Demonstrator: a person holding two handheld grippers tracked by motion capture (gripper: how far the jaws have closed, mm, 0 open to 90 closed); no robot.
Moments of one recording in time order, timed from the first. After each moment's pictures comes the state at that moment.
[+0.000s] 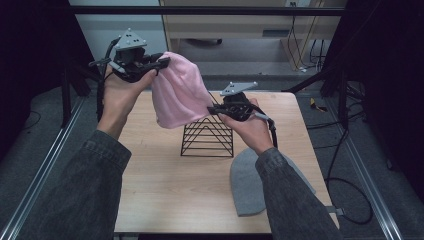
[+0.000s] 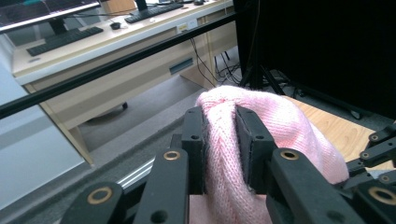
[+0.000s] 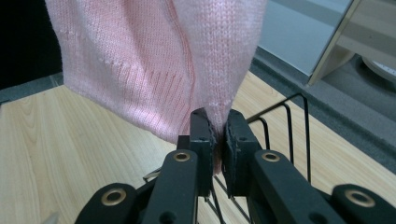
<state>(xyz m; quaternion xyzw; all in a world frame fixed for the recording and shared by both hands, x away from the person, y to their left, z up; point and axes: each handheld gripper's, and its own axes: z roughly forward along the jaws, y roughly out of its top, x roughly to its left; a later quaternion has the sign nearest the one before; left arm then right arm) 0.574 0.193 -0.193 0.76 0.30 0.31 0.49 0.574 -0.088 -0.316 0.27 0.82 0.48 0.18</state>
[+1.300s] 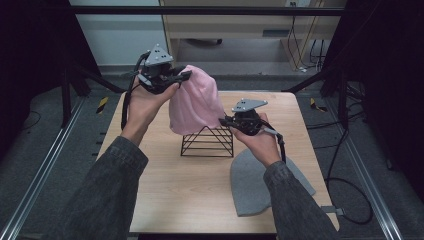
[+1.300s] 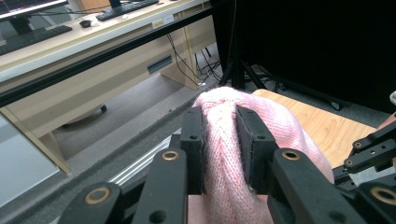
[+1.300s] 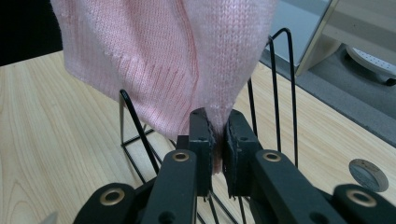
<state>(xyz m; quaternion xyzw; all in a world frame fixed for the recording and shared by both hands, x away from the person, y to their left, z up) 0.580 0.149 -0.229 0.78 0.27 0.29 0.49 0.566 -0.120 -0.366 0.27 0.81 0.47 0.20</state>
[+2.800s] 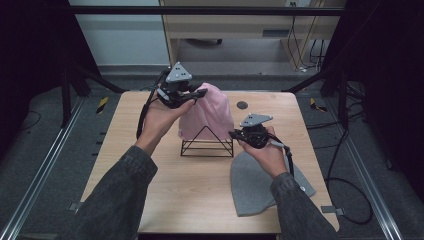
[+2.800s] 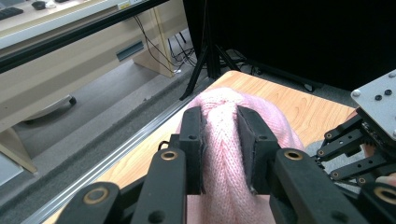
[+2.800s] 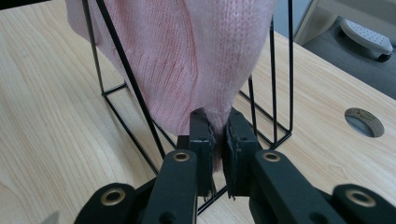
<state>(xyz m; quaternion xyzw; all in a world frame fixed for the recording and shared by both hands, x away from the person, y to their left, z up) 0.576 0.118 -0.266 0.81 0.24 0.25 0.48 0.556 -0.146 -0.411 0.29 0.83 0.43 0.21</state>
